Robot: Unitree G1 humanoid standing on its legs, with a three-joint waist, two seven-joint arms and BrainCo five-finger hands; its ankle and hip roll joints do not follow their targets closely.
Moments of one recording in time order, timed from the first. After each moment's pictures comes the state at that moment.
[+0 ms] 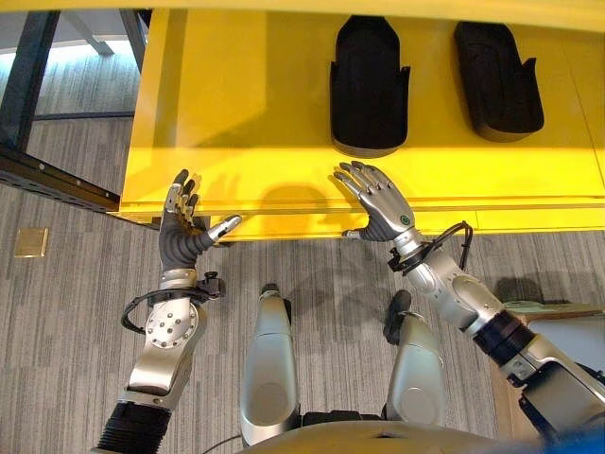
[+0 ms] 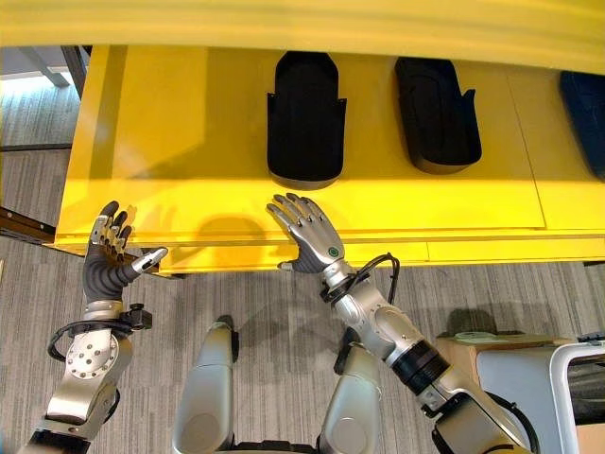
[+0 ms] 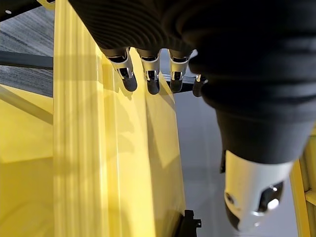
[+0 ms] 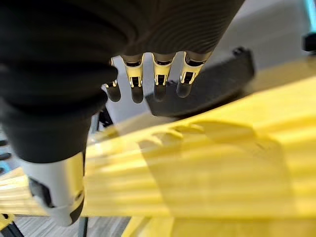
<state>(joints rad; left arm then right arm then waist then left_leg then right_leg) 0.10 0.47 -0.05 -0.13 -0.28 -0.30 0.37 -0.47 -0.45 0.62 0.20 -0.77 -0.05 -0.41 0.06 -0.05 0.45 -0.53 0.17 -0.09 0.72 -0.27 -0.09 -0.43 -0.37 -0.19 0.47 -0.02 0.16</state>
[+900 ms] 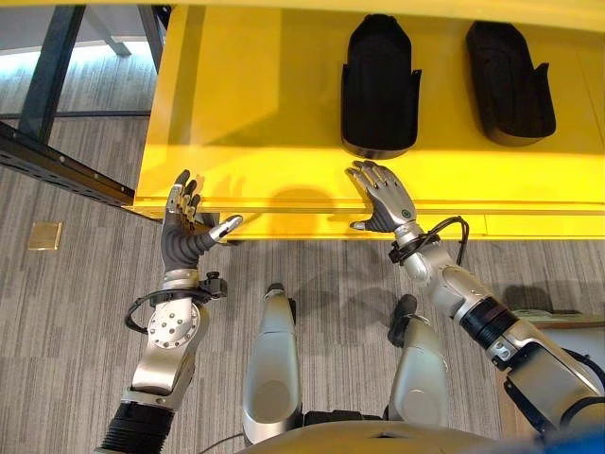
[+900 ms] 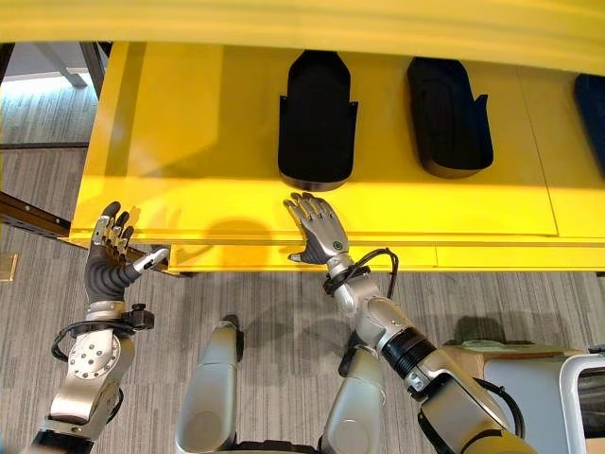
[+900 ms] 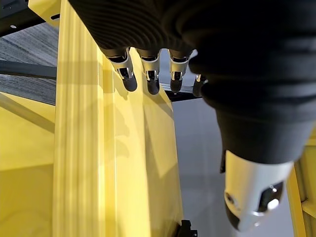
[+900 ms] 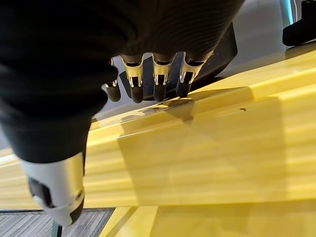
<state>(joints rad) 0.10 0.45 -0.05 -0.13 -0.29 -0.30 0.36 -0.55 -0.40 0.63 0.38 -0.74 0.01 -0.47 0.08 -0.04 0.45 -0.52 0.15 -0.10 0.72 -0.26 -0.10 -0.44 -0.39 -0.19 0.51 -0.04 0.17</state>
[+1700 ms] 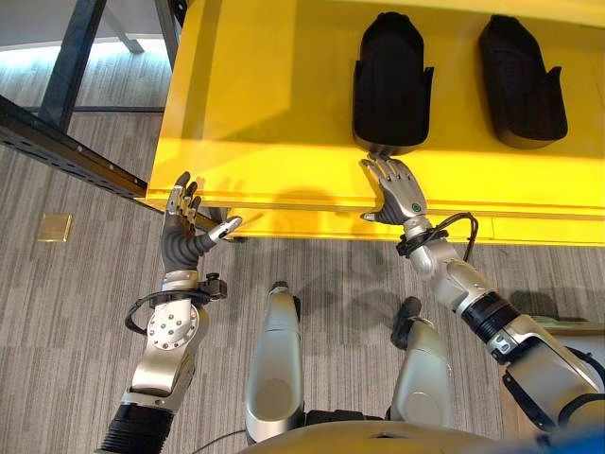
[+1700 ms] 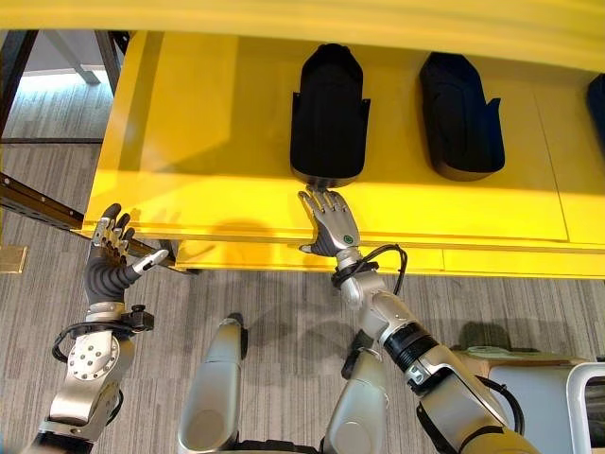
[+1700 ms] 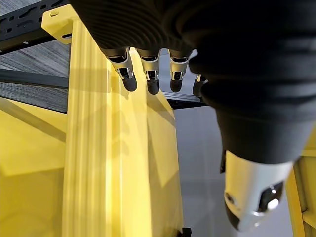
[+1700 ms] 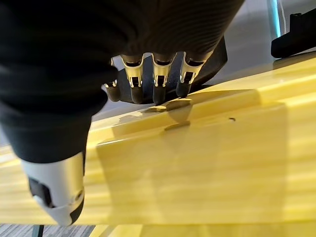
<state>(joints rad) 0.11 0.45 -0.05 -0.13 -0.31 -0.30 0.35 -0.57 -0.40 0.57 0.43 -0.74 0.04 -0.49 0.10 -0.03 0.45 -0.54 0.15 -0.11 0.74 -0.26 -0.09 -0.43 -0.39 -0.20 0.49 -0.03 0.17</state>
